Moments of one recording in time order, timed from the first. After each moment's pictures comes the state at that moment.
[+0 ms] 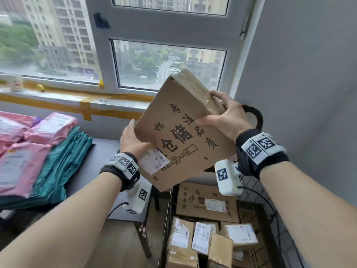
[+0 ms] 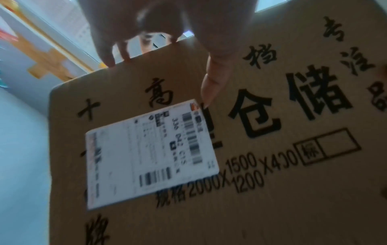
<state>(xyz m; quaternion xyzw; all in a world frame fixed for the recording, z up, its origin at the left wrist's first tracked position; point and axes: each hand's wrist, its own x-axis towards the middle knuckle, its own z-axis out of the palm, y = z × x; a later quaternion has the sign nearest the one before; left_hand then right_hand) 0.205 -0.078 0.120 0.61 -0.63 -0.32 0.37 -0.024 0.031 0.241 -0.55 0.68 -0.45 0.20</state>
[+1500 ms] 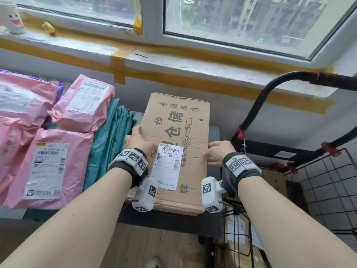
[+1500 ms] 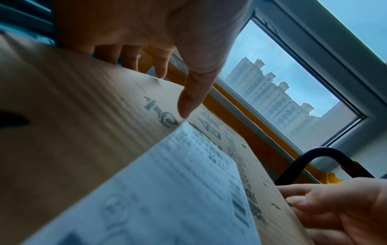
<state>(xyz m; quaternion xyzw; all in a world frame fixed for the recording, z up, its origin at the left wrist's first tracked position) 0.391 -0.259 -0.006 0.73 -0.54 -0.40 0.16 0.167 -0.200 0.007 -0.24 0.78 -0.29 0.49</state>
